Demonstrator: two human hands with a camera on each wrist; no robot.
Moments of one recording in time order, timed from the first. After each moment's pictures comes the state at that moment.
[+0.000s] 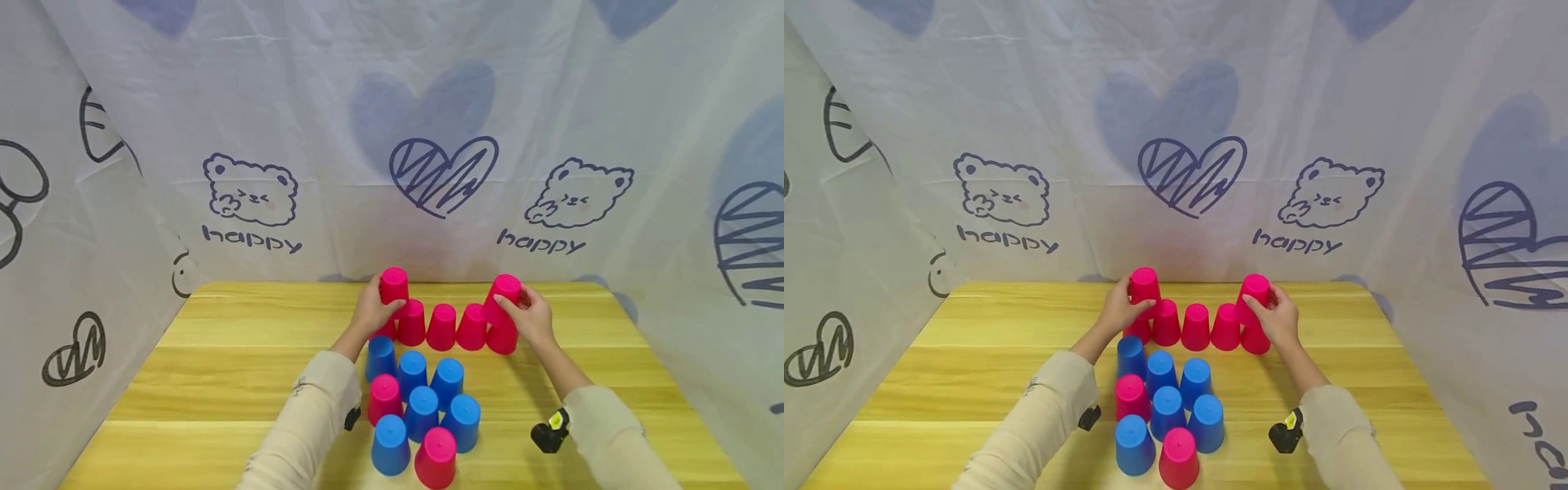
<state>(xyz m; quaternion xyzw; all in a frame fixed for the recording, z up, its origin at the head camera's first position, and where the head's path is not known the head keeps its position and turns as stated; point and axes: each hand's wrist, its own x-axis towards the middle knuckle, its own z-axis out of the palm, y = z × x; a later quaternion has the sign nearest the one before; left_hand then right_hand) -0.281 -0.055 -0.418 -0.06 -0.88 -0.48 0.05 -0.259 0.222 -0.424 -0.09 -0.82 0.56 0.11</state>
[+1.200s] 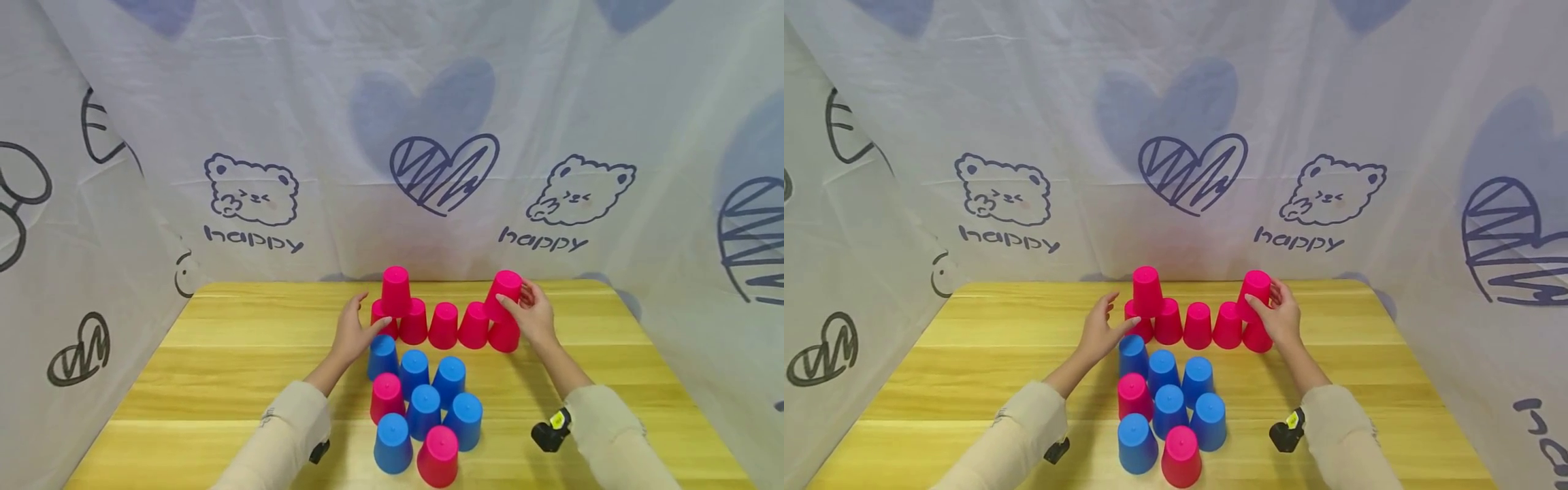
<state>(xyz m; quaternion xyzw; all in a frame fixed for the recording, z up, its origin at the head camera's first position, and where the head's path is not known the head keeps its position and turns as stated) -0.251 -0.088 -0.451 -0.06 -0.86 -0.49 0.10 -0.259 0.223 -0.428 -0.08 -0.79 0.59 0.11</state>
